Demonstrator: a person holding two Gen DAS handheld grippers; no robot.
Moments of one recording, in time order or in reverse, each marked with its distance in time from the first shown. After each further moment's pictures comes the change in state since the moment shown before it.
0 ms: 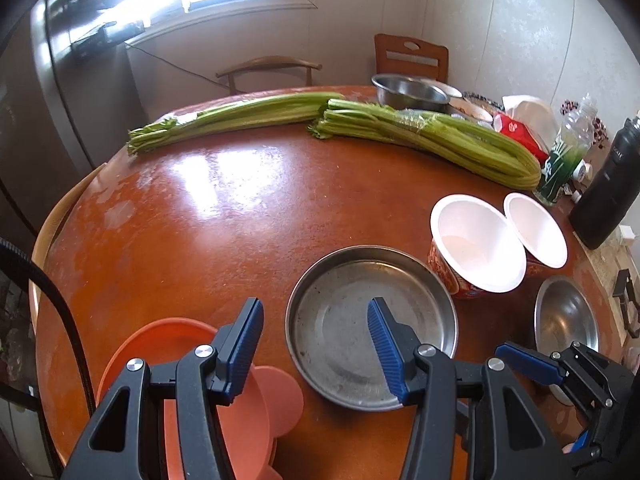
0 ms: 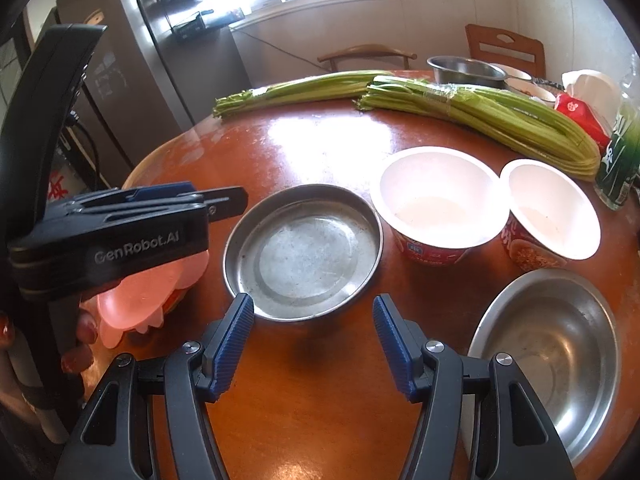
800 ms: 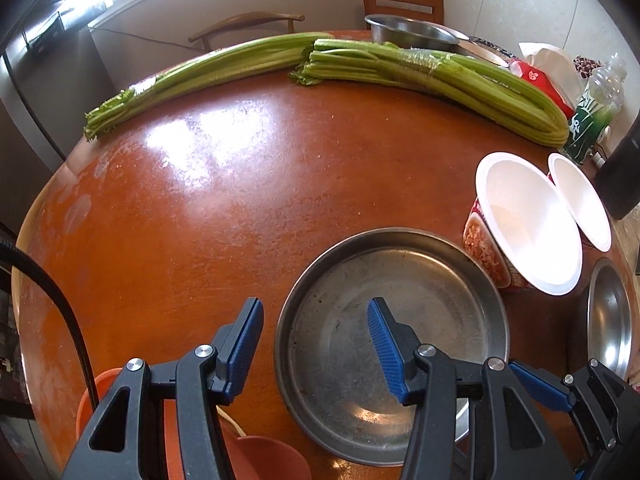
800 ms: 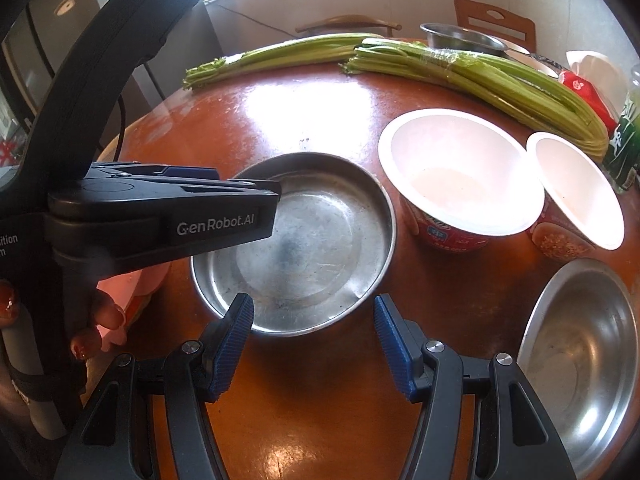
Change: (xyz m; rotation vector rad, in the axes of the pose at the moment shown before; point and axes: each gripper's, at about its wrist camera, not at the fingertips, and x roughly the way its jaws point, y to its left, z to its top) left arm 0.072 0.000 0.016 0.067 0.165 -0.005; right arm 0.043 0.010 0.004 0.025 0.097 -0.086
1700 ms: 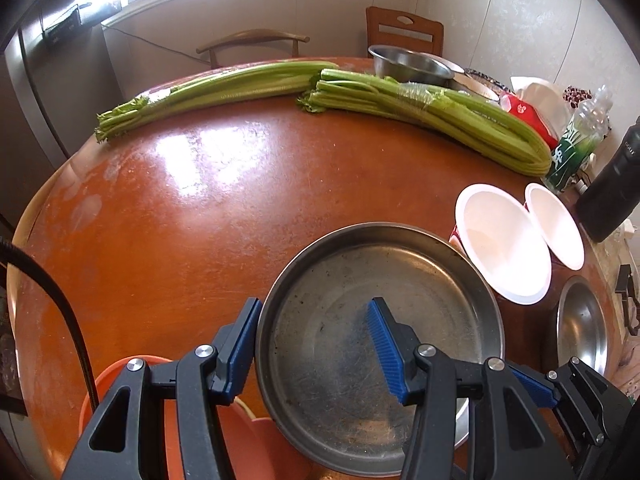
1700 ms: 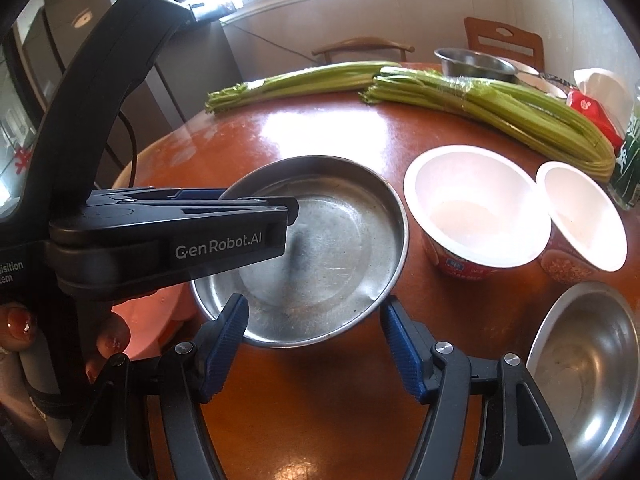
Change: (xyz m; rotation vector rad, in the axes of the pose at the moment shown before) left arm -0.033 0.012 -0.005 -0.053 -0.090 -0.049; right arm -0.028 0.013 0.002 -0.019 -0.111 0.067
